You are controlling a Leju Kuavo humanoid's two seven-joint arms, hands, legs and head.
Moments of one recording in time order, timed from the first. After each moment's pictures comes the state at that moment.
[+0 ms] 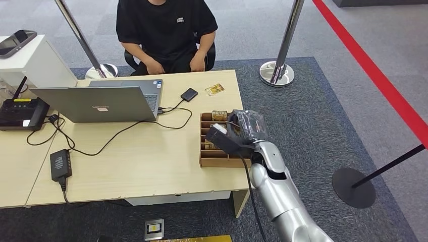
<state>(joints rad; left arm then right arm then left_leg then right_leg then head) -0.10 -0.26 0.98 -0.19 -1.29 0.52 -0.11 -0.46 0.14 0.29 -0.88 1.17 -0.34 -0.20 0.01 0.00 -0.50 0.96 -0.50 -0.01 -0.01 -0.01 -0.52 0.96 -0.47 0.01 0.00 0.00</state>
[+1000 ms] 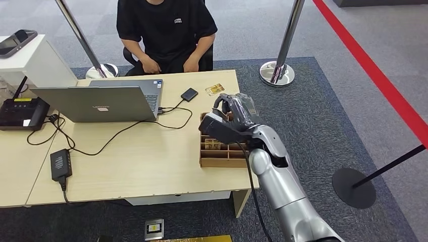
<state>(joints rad) -0.11 -0.26 0.98 -0.19 -1.31 0.53 -0.10 -0.53 0.13 0.36 -1.01 1.03 -0.17 -0.30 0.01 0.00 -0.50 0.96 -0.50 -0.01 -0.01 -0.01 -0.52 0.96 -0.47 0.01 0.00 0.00</state>
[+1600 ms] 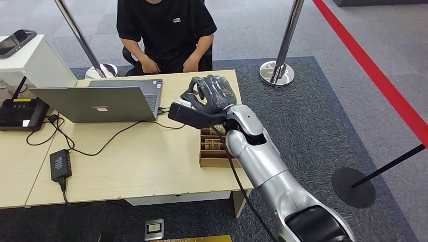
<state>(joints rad) -0.12 -0.26 0.96 -0.19 -1.32 0.51 -0.08 -0.76 0.21 0.48 -0.78 1.09 -0.23 -0.26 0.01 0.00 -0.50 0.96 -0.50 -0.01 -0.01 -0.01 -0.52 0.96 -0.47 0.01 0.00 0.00</state>
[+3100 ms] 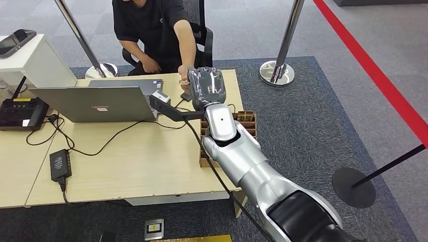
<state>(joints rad) -0.12 -0.27 0.95 -0.19 -1.32 0.51 -0.05 -0.89 0.32 0.60 -0.49 1.42 -0.54 0.18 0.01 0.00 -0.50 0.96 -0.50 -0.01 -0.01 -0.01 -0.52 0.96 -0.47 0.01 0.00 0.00</state>
